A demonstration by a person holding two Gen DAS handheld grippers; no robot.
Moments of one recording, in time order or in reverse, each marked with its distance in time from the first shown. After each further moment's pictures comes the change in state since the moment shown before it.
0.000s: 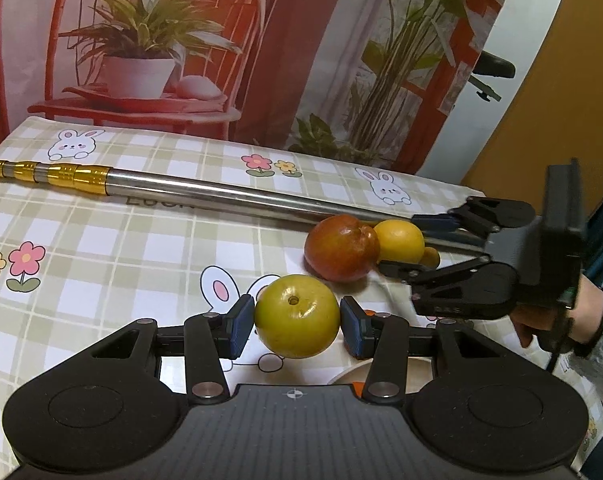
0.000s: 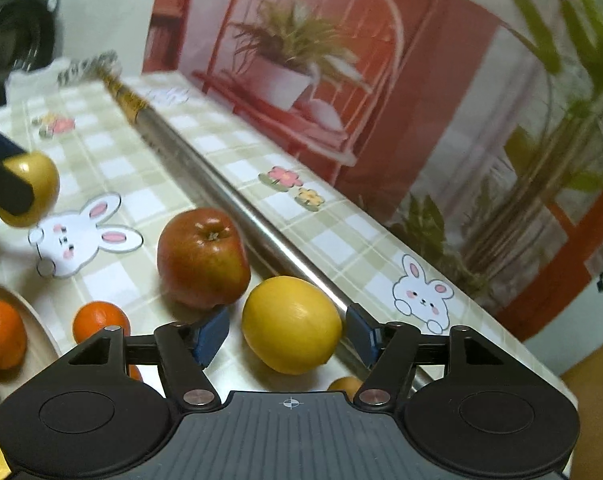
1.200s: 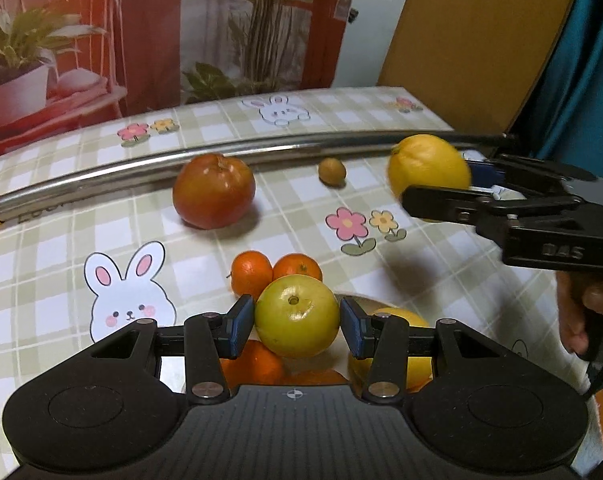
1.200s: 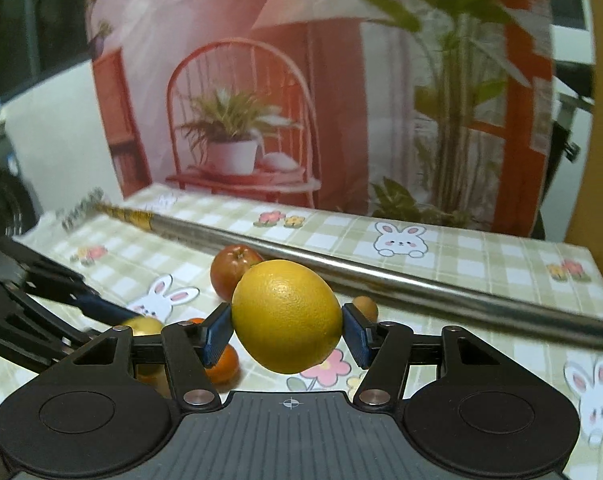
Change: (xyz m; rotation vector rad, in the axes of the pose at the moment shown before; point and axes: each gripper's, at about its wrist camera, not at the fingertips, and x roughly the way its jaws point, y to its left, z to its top) left arm 0.031 -0.072 -0.018 0.299 0.191 -0.109; right arm -0.121 -0.017 -0.070 0.520 -0.204 0.073
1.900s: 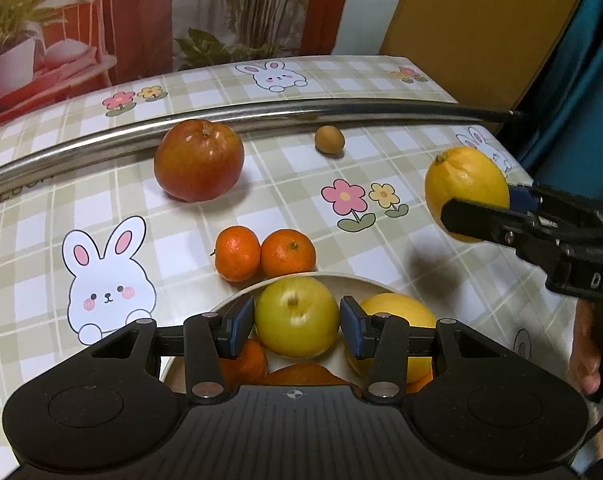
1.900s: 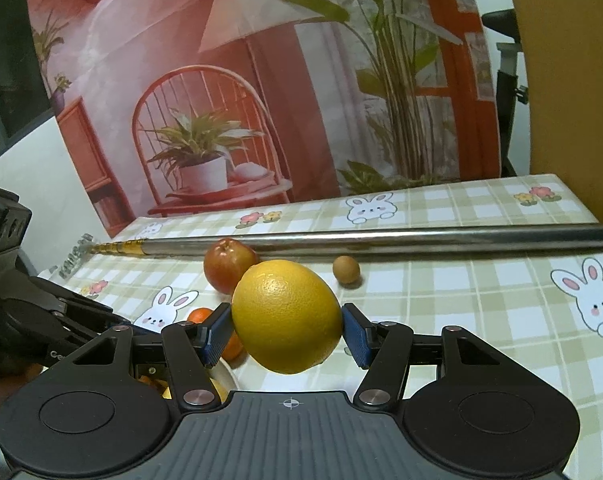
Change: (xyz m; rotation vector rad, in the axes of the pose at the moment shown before) left arm 0.021 -0.004 0.004 -0.029 0.076 -0.001; right arm -0.027 -0.011 -0.036 0.212 -0.035 -0.026
